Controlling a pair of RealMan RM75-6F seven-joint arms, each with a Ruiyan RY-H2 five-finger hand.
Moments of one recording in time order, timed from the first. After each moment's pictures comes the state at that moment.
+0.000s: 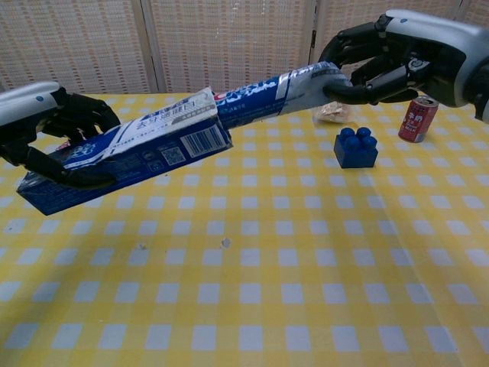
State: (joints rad) left arm -0.47 -1.38 -0.11 -1.74 1.44 1.18 -0.11; right arm 0.60 -1.38 0.24 -1.74 -1.33 1.06 0.37
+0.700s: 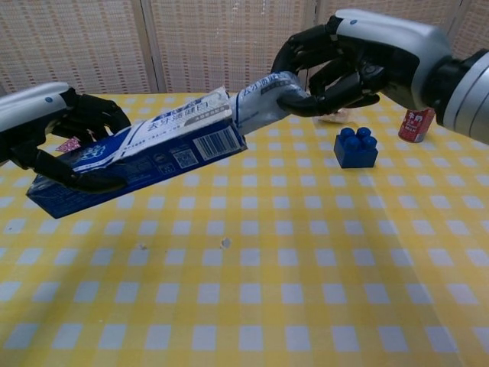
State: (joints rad) left arm -0.47 -1.41 -0.10 -1.77 1.45 1.19 -0.08; right arm 0.64 -1.43 0.24 -1.88 -1.25 1.06 0.12
